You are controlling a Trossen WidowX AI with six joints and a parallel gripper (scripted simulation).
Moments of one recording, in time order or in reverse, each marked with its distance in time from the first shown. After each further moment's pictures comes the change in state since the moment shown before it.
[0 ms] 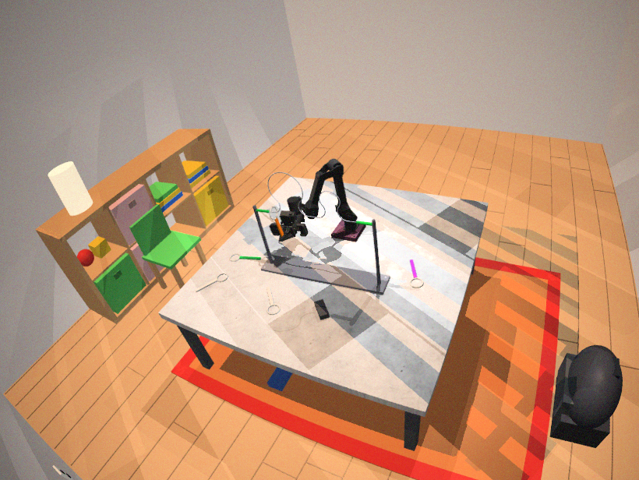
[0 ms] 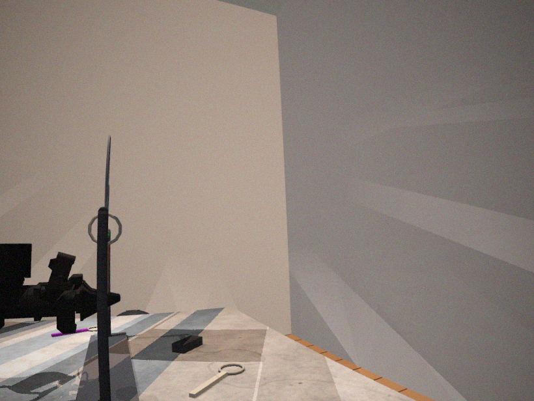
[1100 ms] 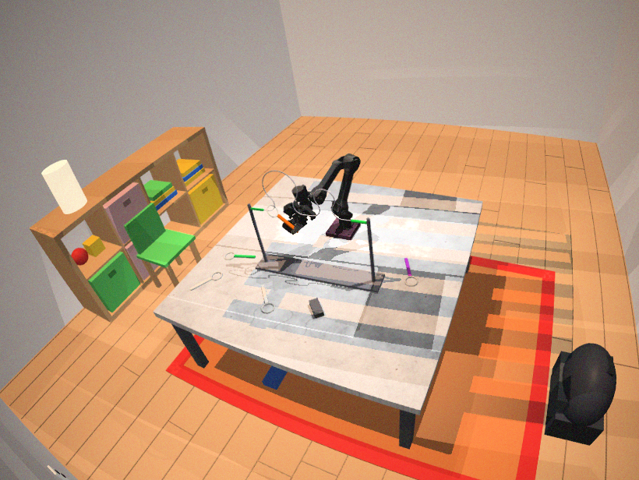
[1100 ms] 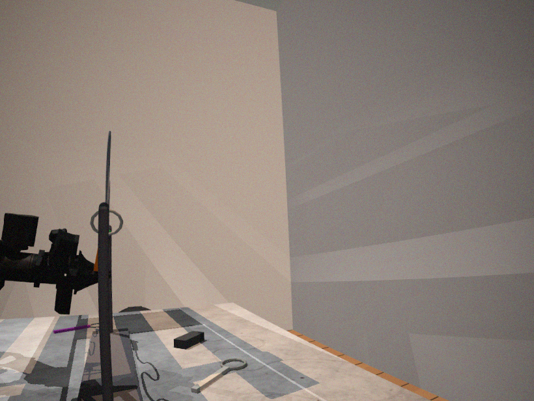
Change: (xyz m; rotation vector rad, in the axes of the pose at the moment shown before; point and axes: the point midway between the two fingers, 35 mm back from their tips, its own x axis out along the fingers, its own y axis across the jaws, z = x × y) arm -0.019 0.089 0.023 0.532 0.151 0.045
